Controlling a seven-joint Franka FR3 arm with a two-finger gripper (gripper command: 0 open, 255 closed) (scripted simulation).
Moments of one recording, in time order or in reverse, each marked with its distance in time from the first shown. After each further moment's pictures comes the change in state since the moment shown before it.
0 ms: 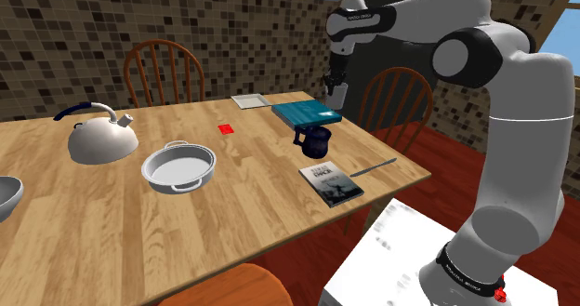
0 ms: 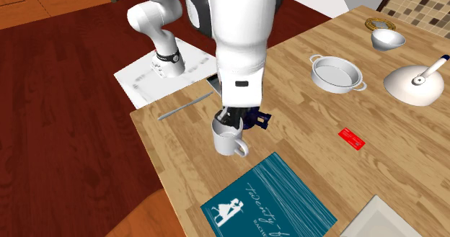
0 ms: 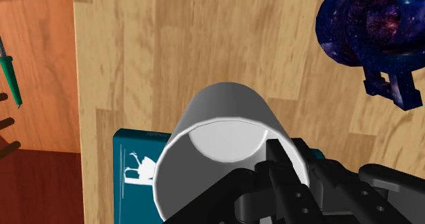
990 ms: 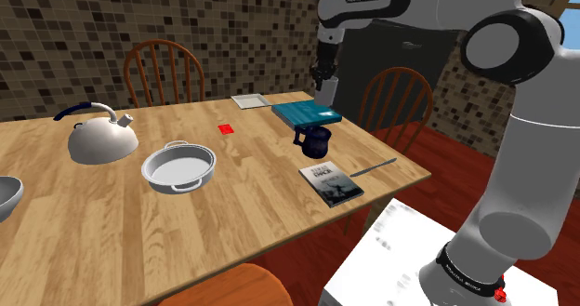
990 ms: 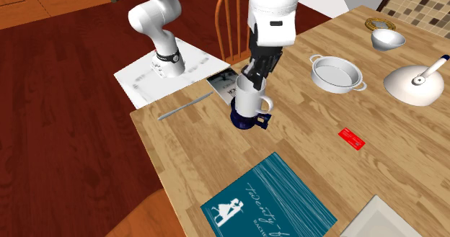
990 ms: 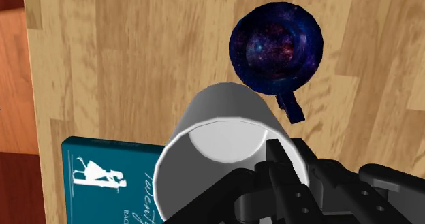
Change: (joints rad) arm 0.136 -0.166 0.049 -0.115 -0.054 -0.043 0.185
